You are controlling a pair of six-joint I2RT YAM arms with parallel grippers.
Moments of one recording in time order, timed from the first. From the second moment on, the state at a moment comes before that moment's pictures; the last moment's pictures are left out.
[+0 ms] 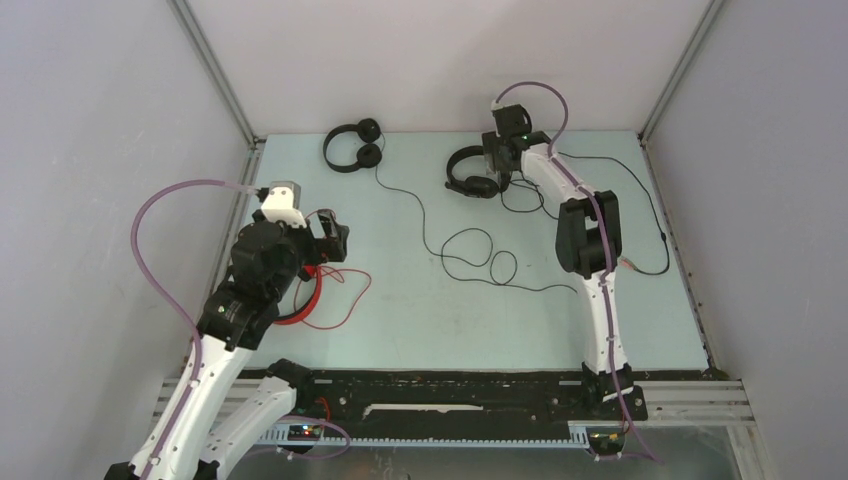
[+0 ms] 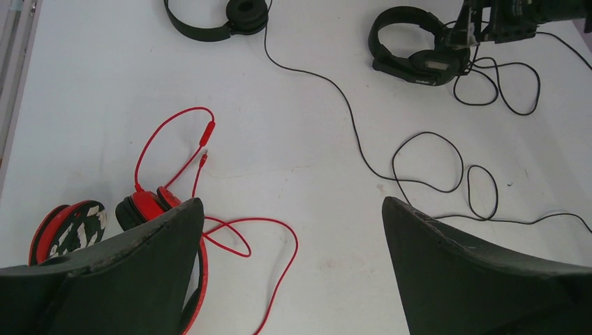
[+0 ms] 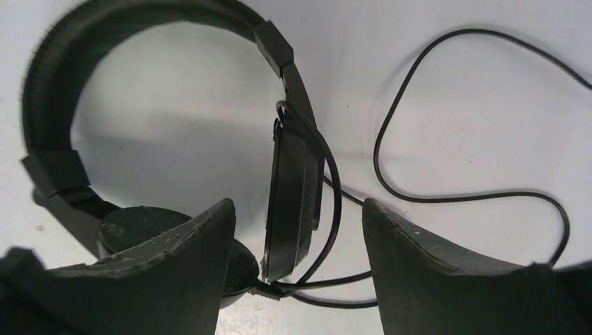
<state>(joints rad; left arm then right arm) -0.36 0.68 0.90 -0.52 -0.16 -0.23 0.31 2.36 2.11 -0.56 0.19 0.11</state>
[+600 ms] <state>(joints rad) -0.36 0.68 0.90 -0.52 -0.17 -0.23 0.32 2.42 2.11 -0.57 0.21 0.06</state>
